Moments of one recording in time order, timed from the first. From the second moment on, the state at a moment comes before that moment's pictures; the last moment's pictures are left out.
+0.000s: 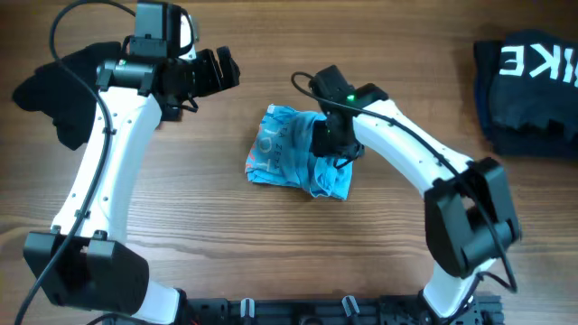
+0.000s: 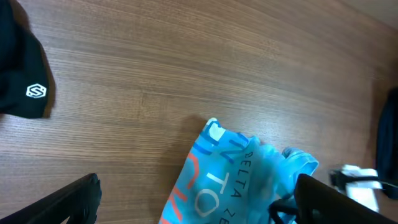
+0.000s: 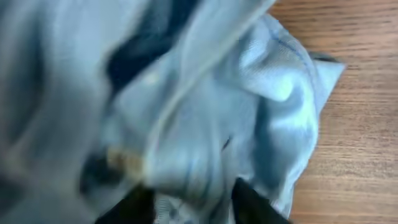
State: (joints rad) left arm -0.14 1.68 1.59 -0.92 0.21 -0.41; right arm 0.50 1.93 1.39 -0.92 -0.02 0.56
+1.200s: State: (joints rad) left arm -0.14 1.68 1.59 -0.93 0.15 -0.41; right arm 0.04 1.84 1.32 -1.01 -0.29 0.28
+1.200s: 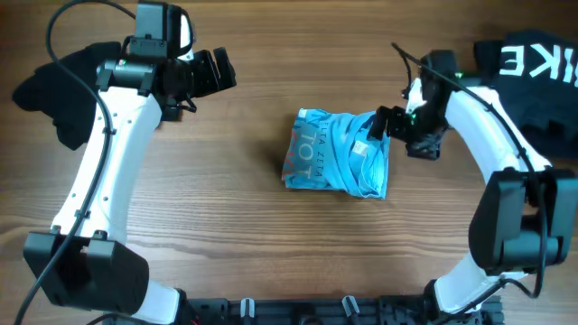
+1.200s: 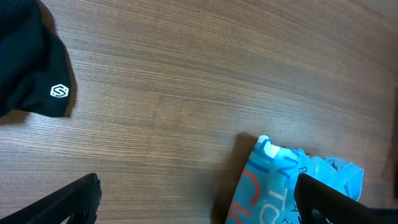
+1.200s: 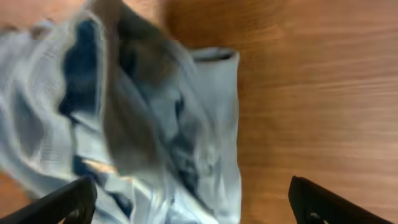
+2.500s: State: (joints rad) left arm -0.14 1.68 1.59 -0.93 0.15 -0.41; right arm -0.01 1.55 1.40 -0.64 -0.23 0.55
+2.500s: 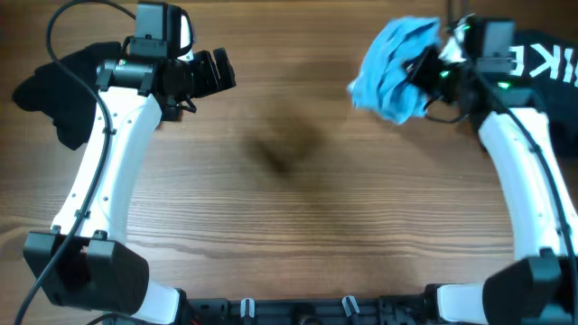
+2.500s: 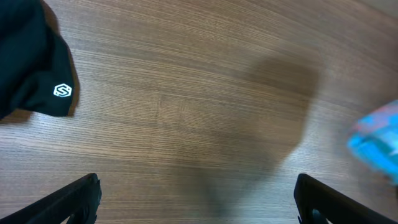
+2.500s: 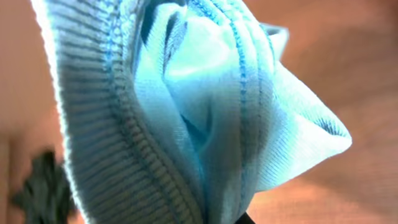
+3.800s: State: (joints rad) left arm -0.14 1.68 1.59 -0.89 0.15 -0.41; right arm -0.73 2.04 1.45 0.35 -0.87 0.92
